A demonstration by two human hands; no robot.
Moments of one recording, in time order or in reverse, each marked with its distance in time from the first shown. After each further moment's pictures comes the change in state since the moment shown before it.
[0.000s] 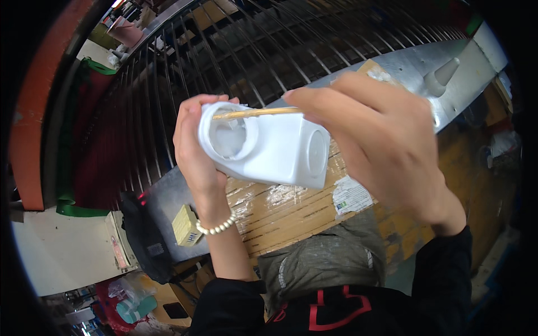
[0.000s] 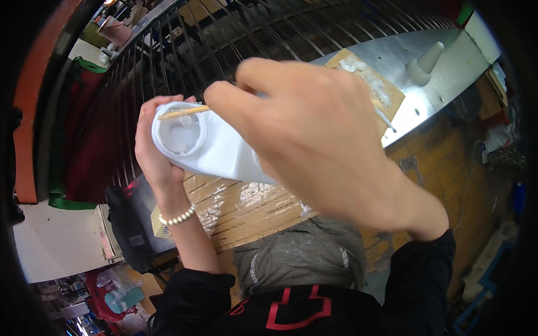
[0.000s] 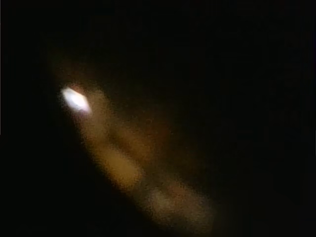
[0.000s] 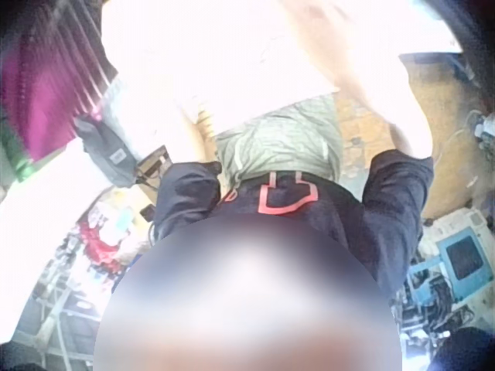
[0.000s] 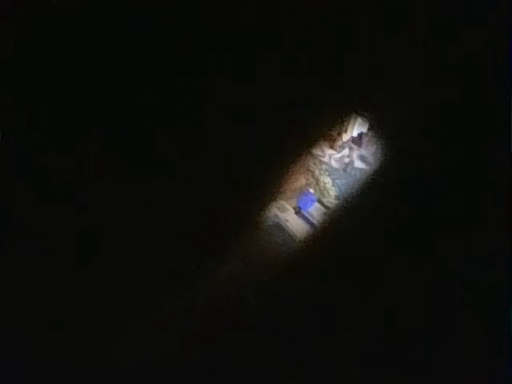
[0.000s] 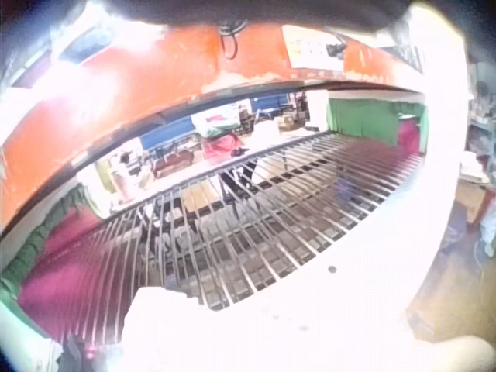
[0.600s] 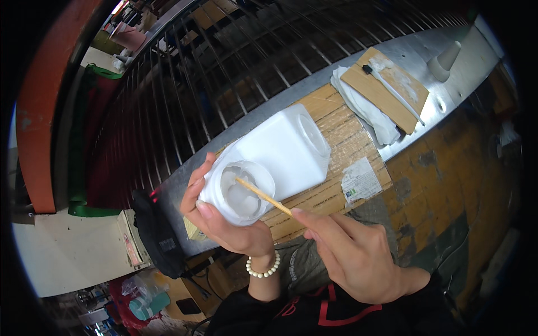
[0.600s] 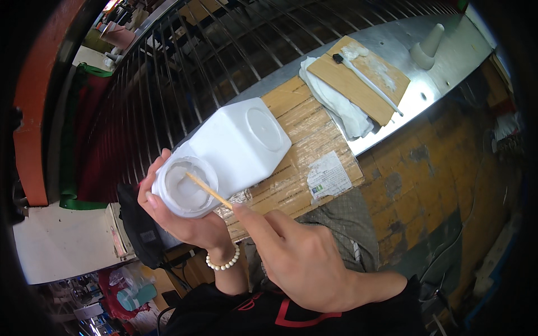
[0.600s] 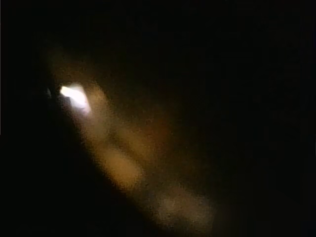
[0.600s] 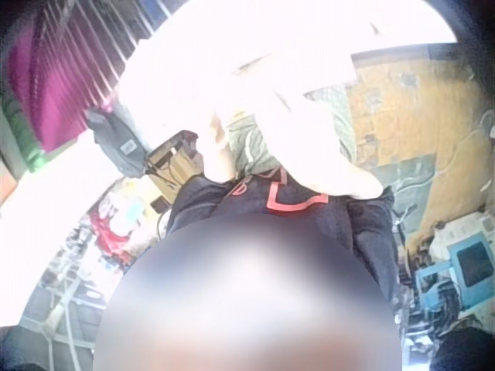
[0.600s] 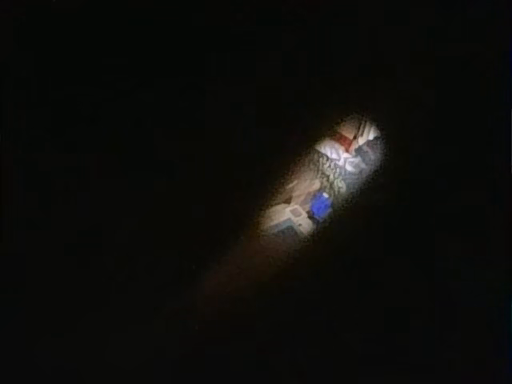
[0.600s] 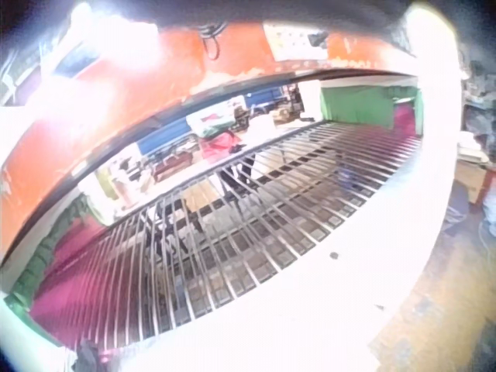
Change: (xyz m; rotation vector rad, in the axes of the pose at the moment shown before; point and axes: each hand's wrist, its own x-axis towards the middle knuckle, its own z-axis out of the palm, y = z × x) left_hand -0.108 -0.012 0.022 0.154 0.377 0.458; right_hand -0.089 -0.101 0.002 0.597 -0.269 0.511
